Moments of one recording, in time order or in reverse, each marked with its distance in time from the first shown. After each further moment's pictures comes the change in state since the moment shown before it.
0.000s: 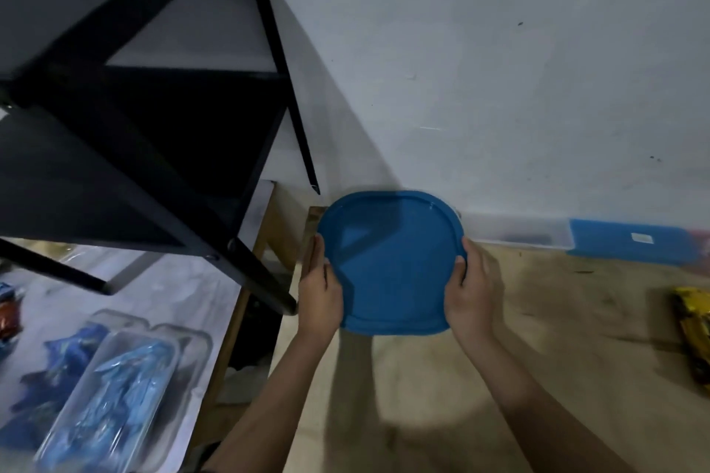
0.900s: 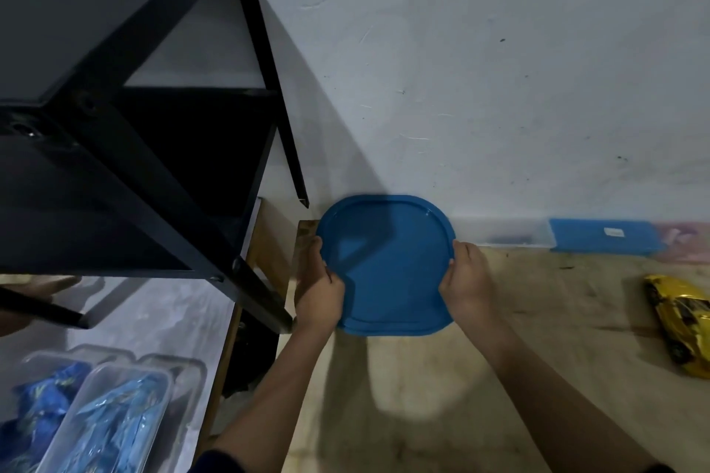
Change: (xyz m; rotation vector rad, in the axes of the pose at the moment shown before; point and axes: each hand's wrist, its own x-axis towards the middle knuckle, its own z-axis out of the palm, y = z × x) left_hand 0.028 0.003 0.000 0.210 -0.019 -0.005; right_hand 0.024 -0.005 0.001 -0.403 -0.112 -0.050
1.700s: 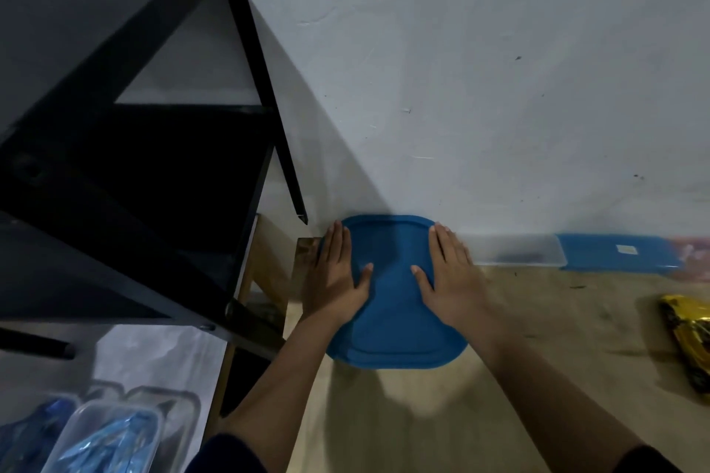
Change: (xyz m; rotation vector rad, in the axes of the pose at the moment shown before) left_hand 0.048 0.015 0.017 0.570 -0.157 0.420; right_hand 0.031 -0.005 0.013 -0.325 -0.168 -0.273
